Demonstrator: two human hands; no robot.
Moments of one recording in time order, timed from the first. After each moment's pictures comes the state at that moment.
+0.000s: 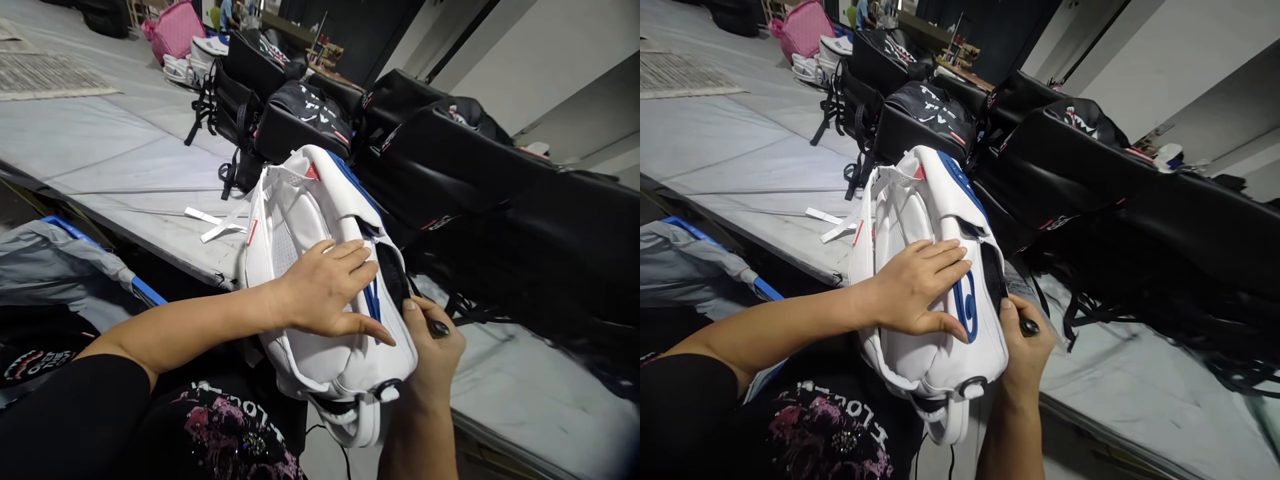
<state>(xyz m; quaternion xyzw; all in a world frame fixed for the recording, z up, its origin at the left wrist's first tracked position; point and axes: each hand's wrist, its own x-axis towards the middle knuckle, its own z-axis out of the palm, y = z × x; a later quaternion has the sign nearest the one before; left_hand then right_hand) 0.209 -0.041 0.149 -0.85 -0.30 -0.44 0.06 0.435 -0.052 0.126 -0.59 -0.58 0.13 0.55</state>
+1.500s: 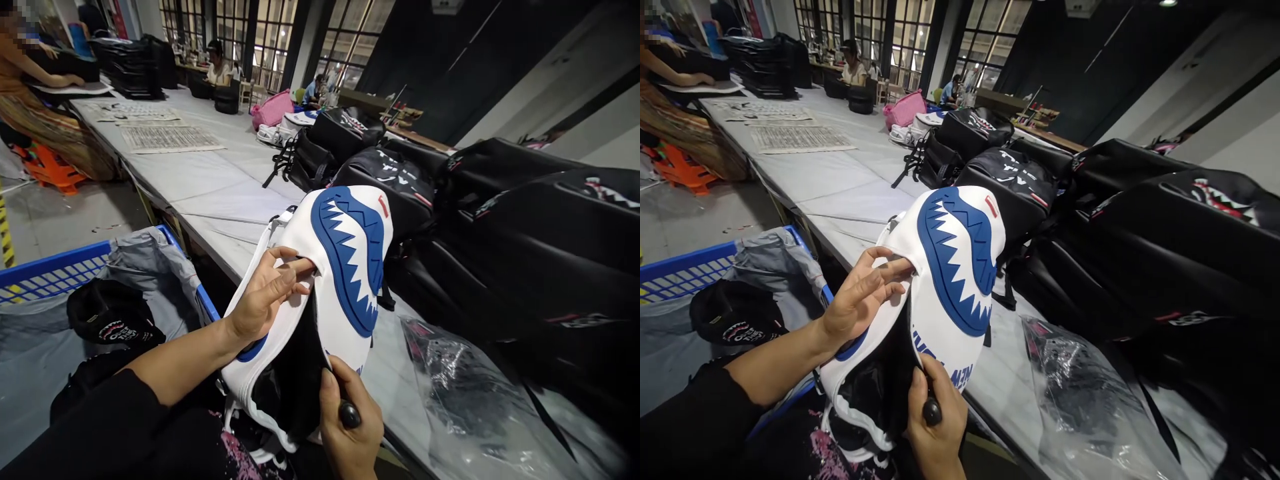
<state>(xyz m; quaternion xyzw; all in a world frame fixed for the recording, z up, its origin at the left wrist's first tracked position) 0.102 -0.118 0.134 -0.32 -0.21 -0.78 -0.50 0.299 -0.116 0.075 -0.30 -0.82 0.12 0.47</state>
